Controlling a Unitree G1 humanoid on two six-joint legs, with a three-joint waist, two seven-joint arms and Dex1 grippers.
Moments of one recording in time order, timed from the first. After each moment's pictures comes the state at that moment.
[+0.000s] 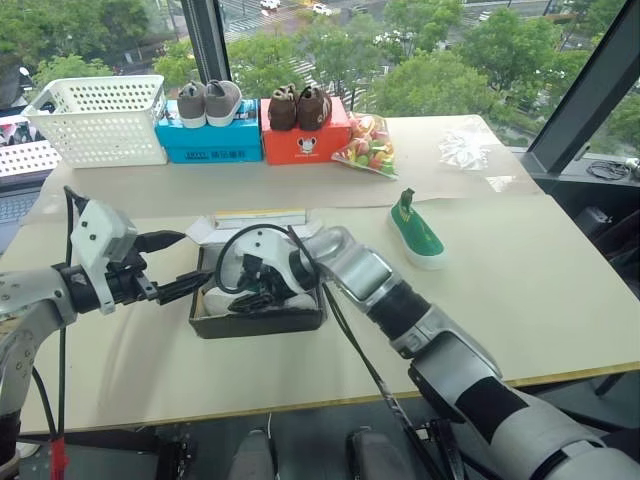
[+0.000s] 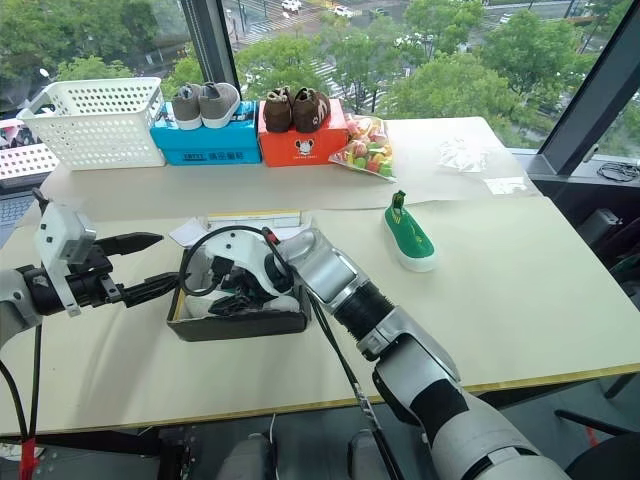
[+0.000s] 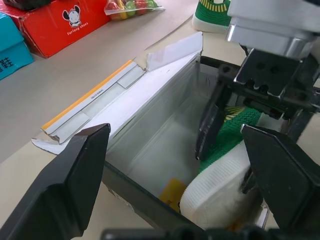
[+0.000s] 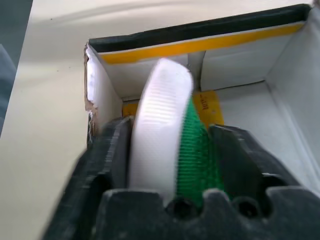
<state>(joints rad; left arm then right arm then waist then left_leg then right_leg) -0.15 0.94 0.41 -0.36 -0.62 0.66 -0.90 -1.08 -0.02 0.53 0.43 0.08 0.64 1.00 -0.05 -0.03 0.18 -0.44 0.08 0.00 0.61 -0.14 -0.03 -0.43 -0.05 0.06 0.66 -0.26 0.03</state>
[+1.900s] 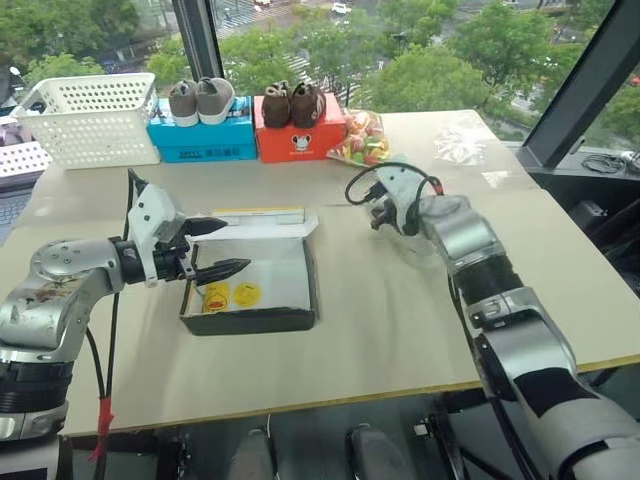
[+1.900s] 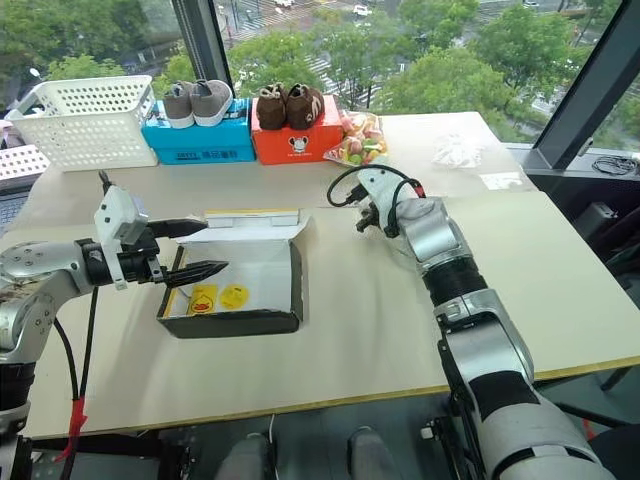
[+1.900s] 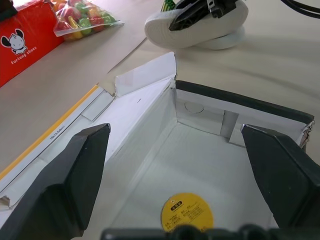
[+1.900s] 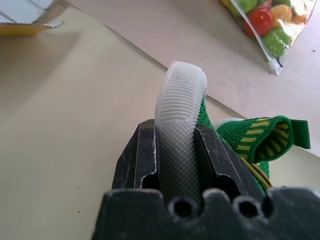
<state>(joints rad) -0.43 0.88 0.15 -0.15 -0.51 0.54 -1.01 -1.09 -0.34 0.27 0.62 -0.08 0.63 0.43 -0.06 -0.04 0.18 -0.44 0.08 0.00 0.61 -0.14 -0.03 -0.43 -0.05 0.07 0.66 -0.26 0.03</state>
